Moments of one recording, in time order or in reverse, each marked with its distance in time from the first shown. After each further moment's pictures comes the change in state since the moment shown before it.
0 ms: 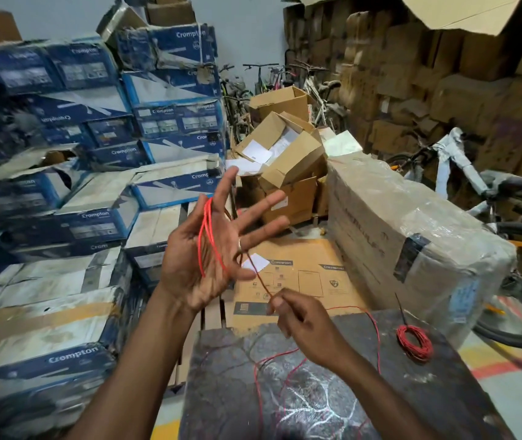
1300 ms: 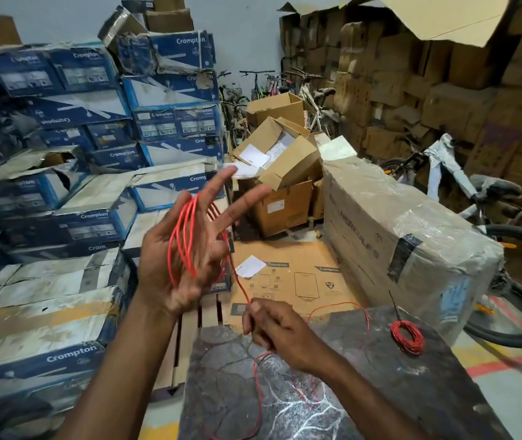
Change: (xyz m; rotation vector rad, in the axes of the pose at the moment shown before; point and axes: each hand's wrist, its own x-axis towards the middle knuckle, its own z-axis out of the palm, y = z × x) left_hand -0.033 -0.001 0.039 0.127 -0.170 -0.029; right_hand -0.019 -0.034 0.037 0.270 -0.248 0.045
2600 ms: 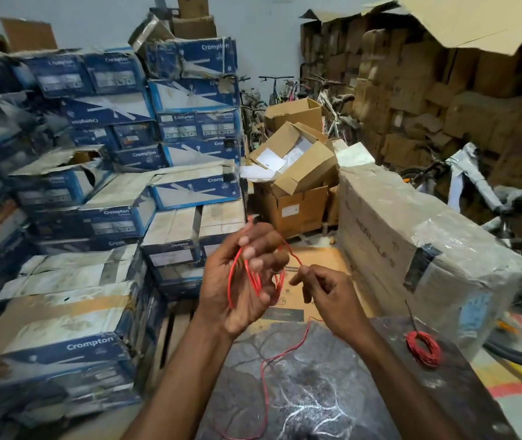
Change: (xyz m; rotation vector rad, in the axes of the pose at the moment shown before) left_hand 0.001 -0.042 0.005 -0.271 0.278 0.137; right_hand 0.014 -0.011 -0.049 -0.374 0.453 -0.162
